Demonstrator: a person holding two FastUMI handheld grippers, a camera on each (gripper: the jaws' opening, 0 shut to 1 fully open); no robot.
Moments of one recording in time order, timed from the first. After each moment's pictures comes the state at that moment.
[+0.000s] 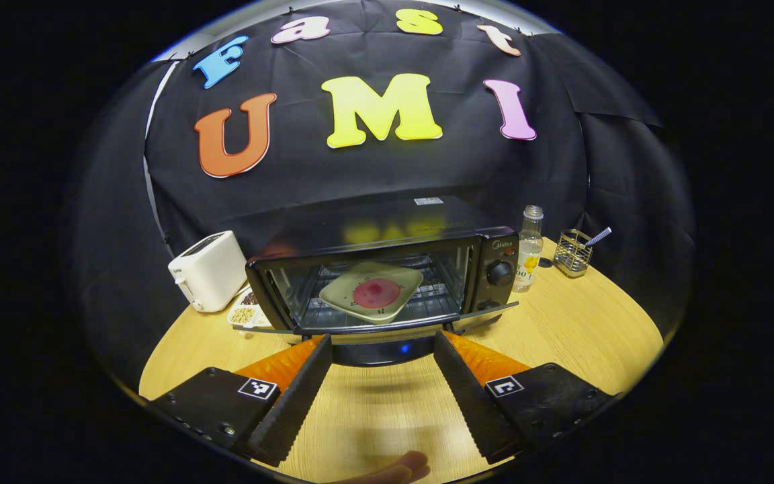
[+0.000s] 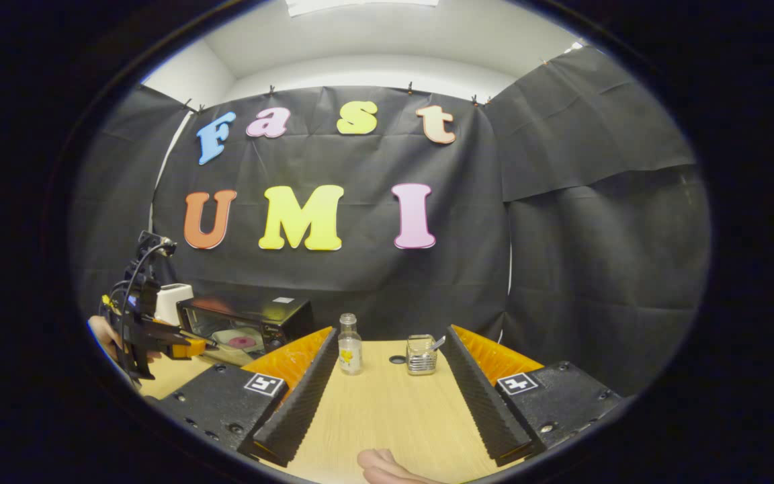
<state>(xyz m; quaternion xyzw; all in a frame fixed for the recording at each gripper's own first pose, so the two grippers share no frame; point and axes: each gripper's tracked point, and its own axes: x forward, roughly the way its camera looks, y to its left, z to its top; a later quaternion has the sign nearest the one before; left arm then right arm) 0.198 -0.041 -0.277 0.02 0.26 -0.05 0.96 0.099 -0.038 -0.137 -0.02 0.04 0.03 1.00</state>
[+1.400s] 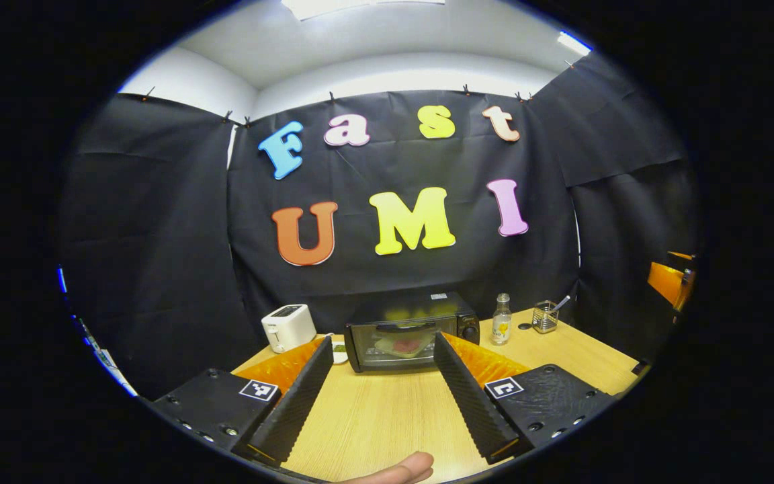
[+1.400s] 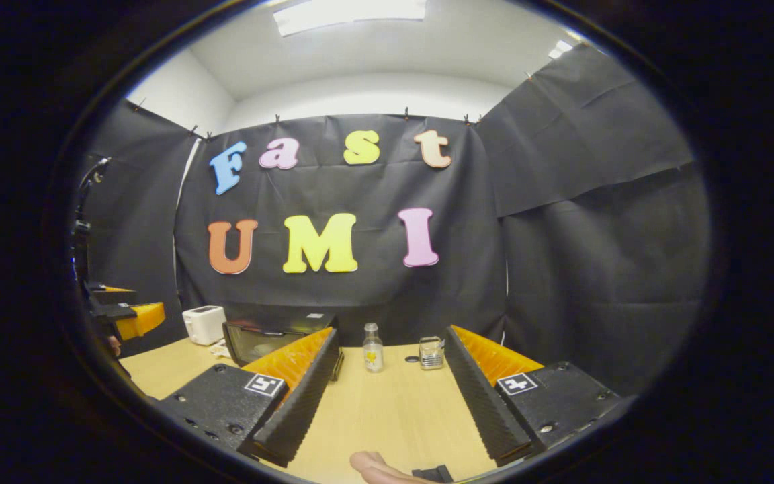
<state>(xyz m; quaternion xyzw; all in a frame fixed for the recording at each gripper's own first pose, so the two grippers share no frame) -0.025 -0.003 -0.084 0.02 0.06 0.04 1.00 -0.032 -0.014 -0.091 0.01 0.01 0.06 1.00</state>
